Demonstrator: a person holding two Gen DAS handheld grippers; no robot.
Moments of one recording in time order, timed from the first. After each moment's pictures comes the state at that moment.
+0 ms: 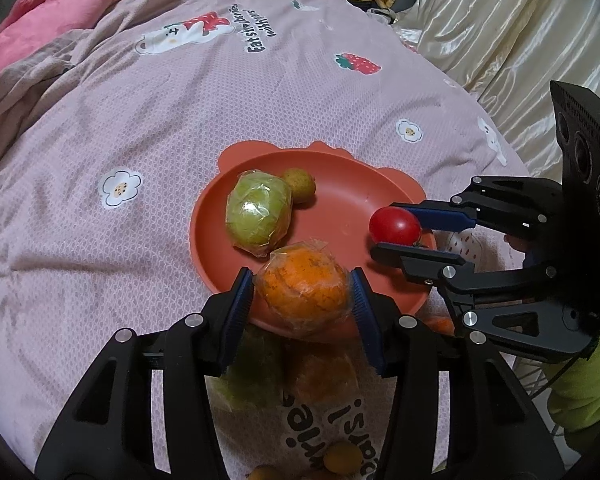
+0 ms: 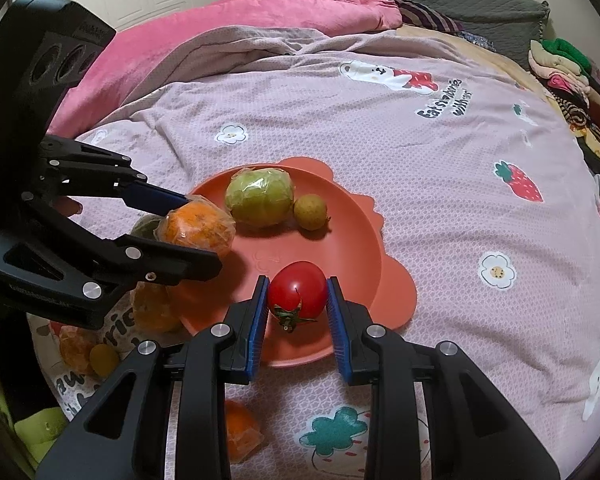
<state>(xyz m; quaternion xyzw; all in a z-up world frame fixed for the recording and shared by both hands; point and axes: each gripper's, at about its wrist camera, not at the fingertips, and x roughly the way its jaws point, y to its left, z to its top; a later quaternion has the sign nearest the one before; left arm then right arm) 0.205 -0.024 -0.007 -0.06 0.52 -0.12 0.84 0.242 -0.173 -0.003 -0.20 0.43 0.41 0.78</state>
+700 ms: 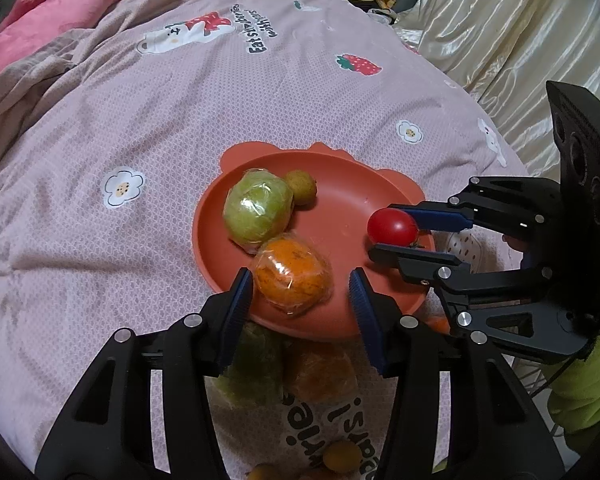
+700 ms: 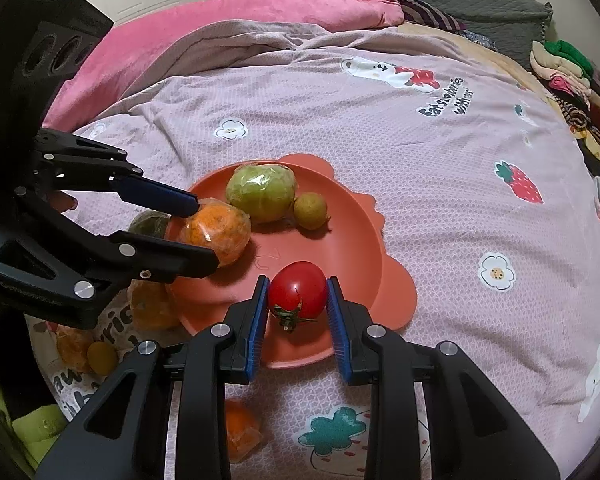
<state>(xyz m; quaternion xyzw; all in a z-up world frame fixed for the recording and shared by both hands) 0.205 -0.023 -0.006 -0.07 0.52 -0.12 0.84 0.243 -0.170 -0.005 -0.21 0.43 0.40 0.78</state>
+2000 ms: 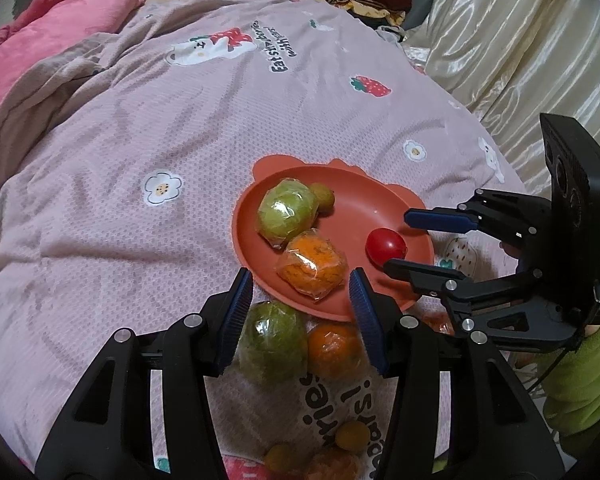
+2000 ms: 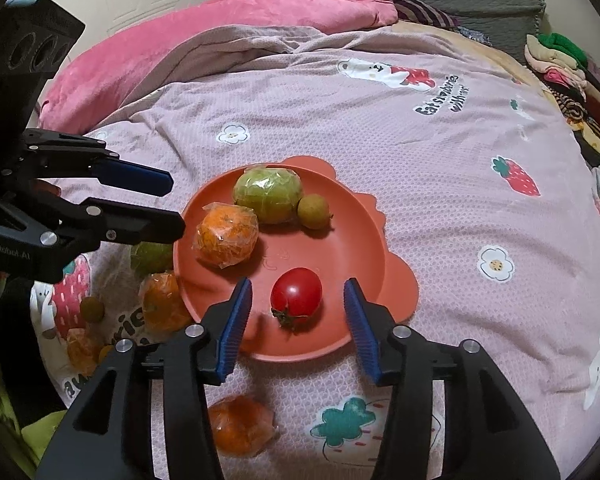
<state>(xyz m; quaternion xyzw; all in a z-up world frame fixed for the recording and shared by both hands) 0.186 -0.001 0.013 -0.08 0.50 -0.10 0.86 0.237 -0.173 0.001 -0.19 0.43 0.40 0.78</state>
